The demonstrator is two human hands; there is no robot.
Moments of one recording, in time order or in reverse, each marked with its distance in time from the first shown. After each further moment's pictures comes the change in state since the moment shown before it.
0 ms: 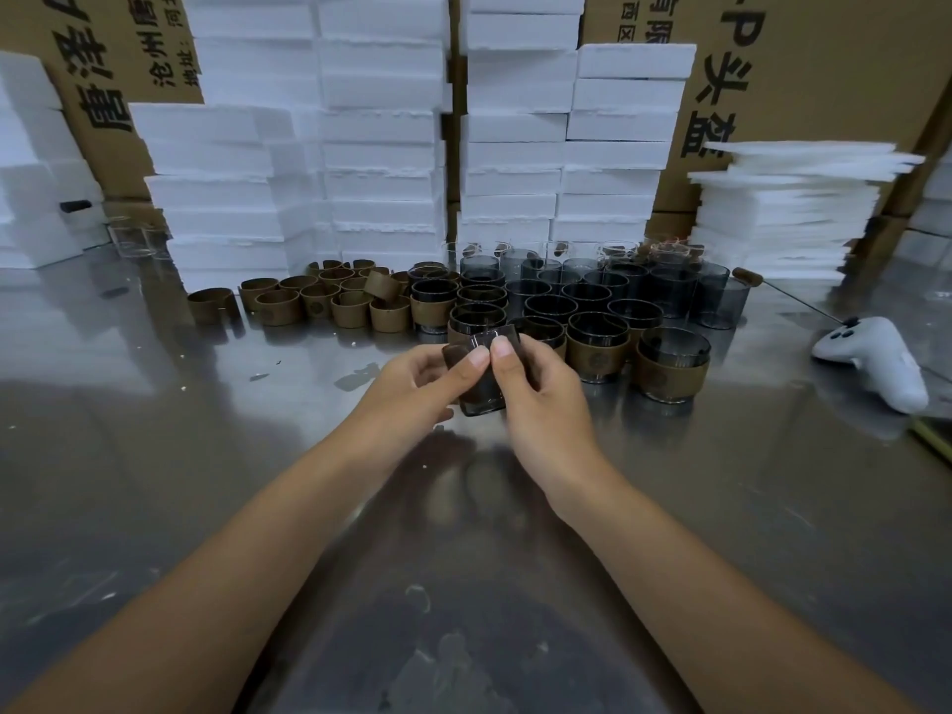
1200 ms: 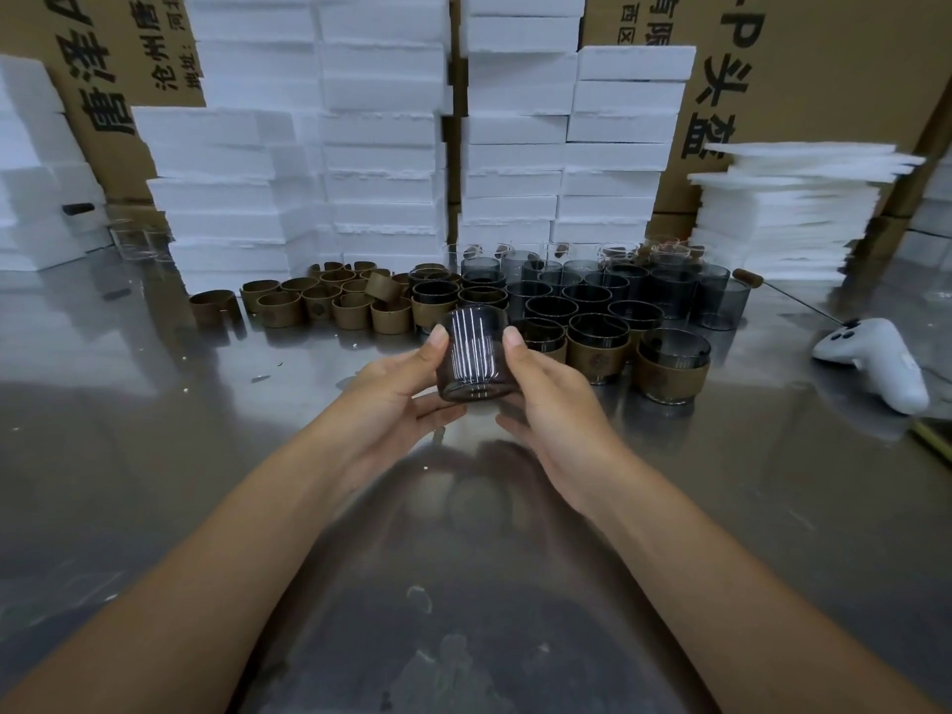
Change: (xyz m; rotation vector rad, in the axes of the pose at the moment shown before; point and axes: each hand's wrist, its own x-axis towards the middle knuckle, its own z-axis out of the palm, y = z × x) left_hand 0.000 0.007 -0.015 -0.364 -0.174 -0.121; right_hand 0.003 -0.005 -0.012 0.186 -0.154 0.224
